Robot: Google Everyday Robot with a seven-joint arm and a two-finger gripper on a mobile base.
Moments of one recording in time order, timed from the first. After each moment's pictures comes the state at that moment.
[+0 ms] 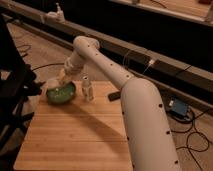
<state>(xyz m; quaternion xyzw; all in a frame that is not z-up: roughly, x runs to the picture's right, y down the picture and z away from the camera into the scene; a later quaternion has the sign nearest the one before) -0.208 -0.053 0.836 -0.45 -0.05 0.57 0.69</state>
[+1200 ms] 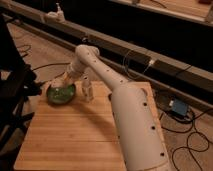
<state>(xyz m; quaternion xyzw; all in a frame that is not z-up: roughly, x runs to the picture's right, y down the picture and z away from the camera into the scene) -0.220 -0.045 0.903 -0.43 -0.02 0.64 0.64</state>
